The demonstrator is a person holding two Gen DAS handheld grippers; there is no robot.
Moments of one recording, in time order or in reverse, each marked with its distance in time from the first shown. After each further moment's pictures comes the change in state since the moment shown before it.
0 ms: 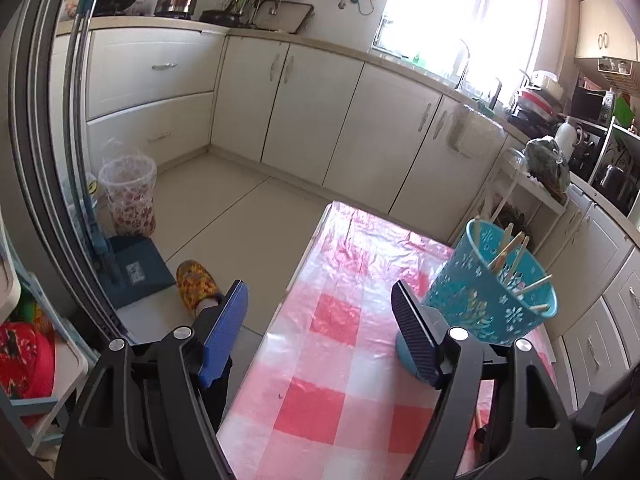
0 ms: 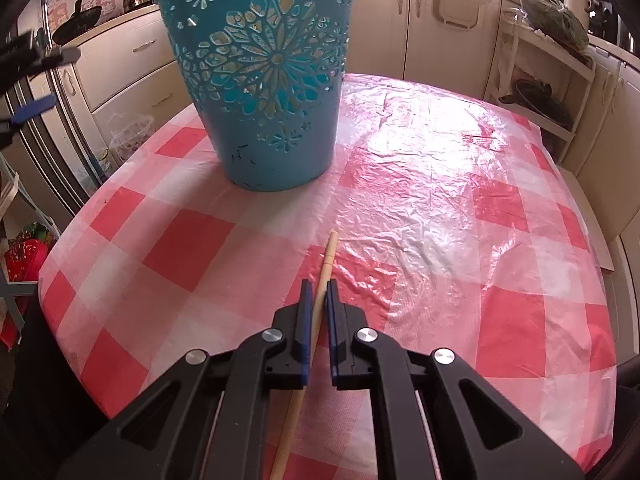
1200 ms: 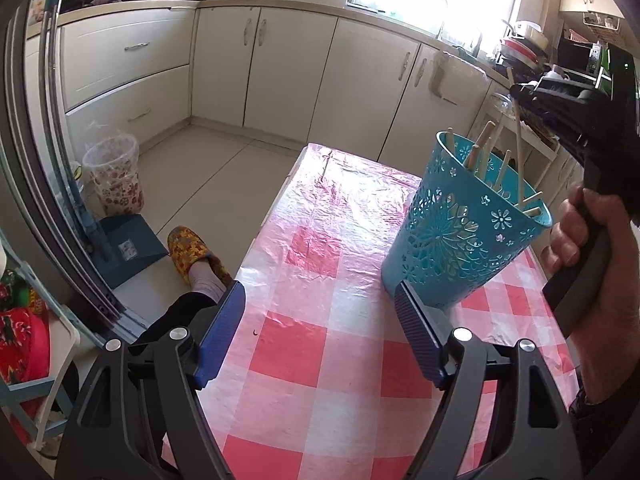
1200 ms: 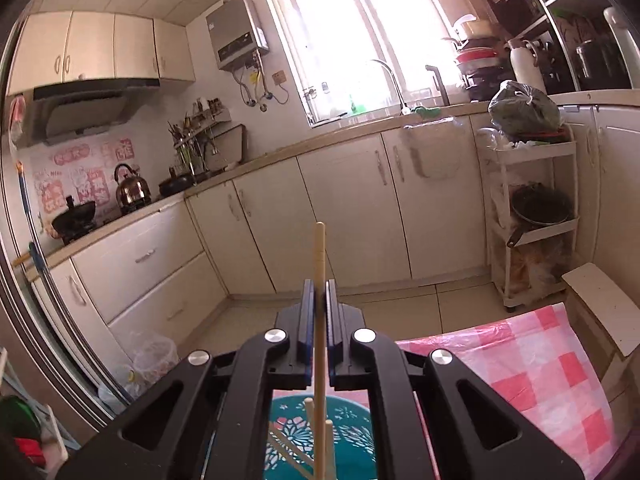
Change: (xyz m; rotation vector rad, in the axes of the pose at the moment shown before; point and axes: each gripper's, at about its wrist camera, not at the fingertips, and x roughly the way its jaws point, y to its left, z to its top) left arm 0.004 -0.028 -0.036 0.101 0.137 -0.027; right arm -0.047 -0.012 0.201 0.234 -0.592 0.059
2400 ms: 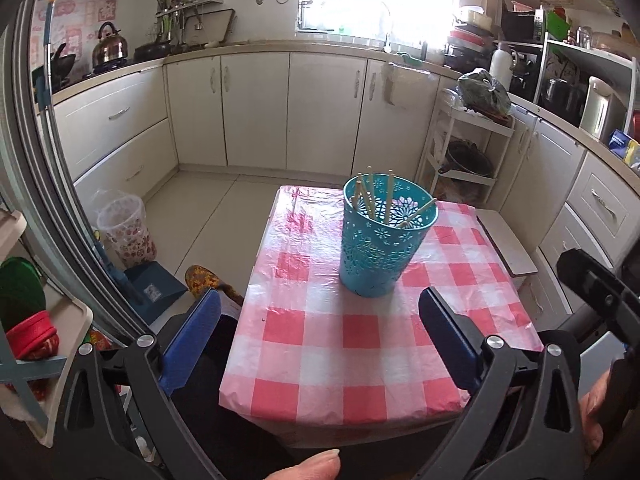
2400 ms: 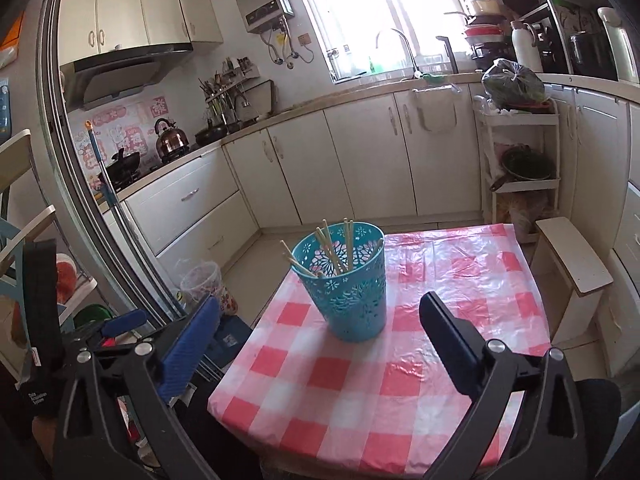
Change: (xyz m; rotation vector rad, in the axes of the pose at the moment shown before) left arm -0.167 -0.049 0.016 0.200 -0.046 -0.019; right arm -0.235 0.018 -0.039 0.009 0.204 0.067
